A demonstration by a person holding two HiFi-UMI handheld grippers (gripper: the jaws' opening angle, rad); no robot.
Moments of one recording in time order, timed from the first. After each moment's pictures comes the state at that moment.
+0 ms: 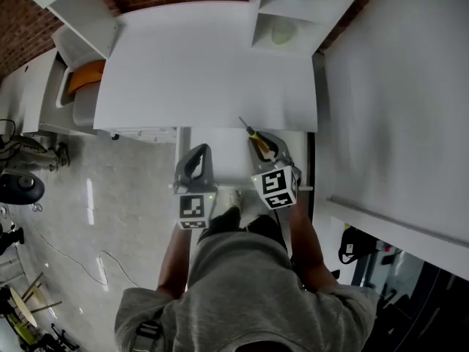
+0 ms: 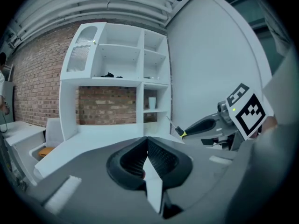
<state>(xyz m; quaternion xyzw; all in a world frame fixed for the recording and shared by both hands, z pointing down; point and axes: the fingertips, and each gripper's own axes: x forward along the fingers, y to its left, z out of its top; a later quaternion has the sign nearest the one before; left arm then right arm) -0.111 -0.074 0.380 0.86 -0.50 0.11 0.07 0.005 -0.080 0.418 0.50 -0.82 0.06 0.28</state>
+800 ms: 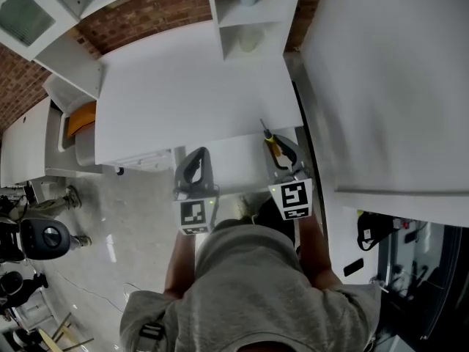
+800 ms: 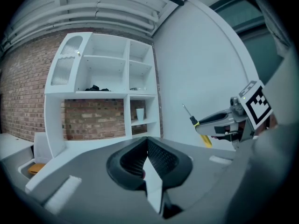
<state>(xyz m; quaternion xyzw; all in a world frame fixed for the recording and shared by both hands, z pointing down) -0.069 -0.064 0.323 0.89 -0.45 0.08 0.00 0.083 -0.030 0.336 0.63 -0.76 0.03 0.17</state>
